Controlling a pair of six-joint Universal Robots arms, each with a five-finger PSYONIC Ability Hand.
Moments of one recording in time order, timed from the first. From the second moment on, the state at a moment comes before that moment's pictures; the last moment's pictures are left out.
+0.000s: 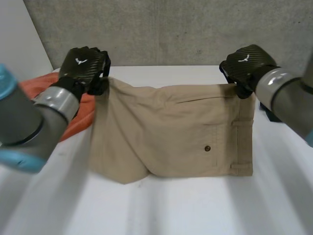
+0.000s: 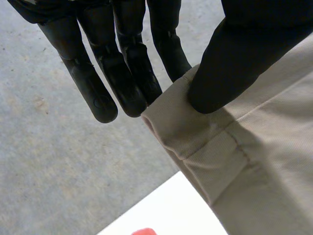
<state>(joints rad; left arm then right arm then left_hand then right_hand) 4.34 -1.91 -1.46 3.49 -1.41 3.34 1.96 -1.19 1.11 0.27 1.49 2.50 1.16 1.20 1.19 1.20 0.98 1.11 1.18 1.19 1.20 1.01</state>
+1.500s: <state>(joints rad) 4.22 -1.57 -1.79 3.11 -1.44 3.62 1.95 -1.51 1.67 0.29 1.47 2.45 1.16 1.20 1.19 1.20 0.99 0.24 0.24 0.25 0.26 0.07</state>
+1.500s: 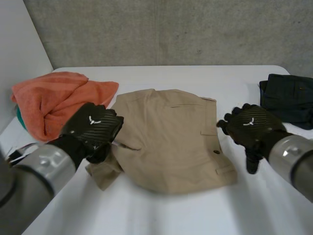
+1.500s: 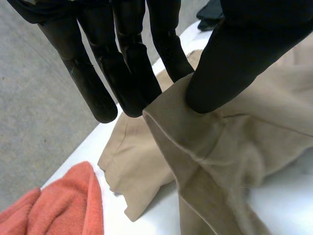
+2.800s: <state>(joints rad) 4.19 -1.85 -1.63 3.18 -1.46 3.63 1.84 -1.30 1.57 0.20 1.48 2.39 1.16 1.20 1.19 1.20 0.99 1.12 1.18 1.18 1.20 1.02</state>
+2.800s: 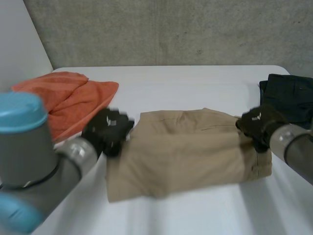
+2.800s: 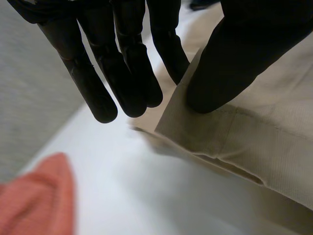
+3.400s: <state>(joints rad) 4.08 -2.50 -0.78 3.47 -1.59 3.62 1.90 -0.80 1.03 -0.27 1.75 2.40 0.19 0.21 0.22 0.20 0.05 0.22 0.21 0.21 0.22 0.05</state>
